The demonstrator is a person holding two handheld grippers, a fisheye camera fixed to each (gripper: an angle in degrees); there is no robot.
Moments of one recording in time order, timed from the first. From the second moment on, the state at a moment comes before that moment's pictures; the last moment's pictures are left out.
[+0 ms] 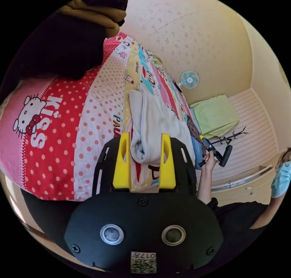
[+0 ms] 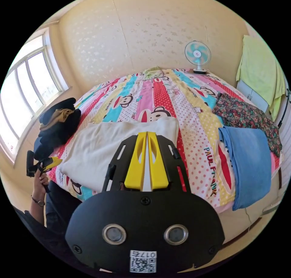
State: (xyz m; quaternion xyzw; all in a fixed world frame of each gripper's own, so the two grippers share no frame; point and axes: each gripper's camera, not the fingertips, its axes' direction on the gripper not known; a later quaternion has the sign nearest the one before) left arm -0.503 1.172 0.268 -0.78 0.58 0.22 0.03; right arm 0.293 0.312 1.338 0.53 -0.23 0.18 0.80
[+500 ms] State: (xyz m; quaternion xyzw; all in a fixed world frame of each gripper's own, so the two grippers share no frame) left arm -0.584 1.207 0.298 -0.85 0.50 0.18 -0.02; right arm 0.208 0.309 1.381 0.60 -0.20 0.16 0.76
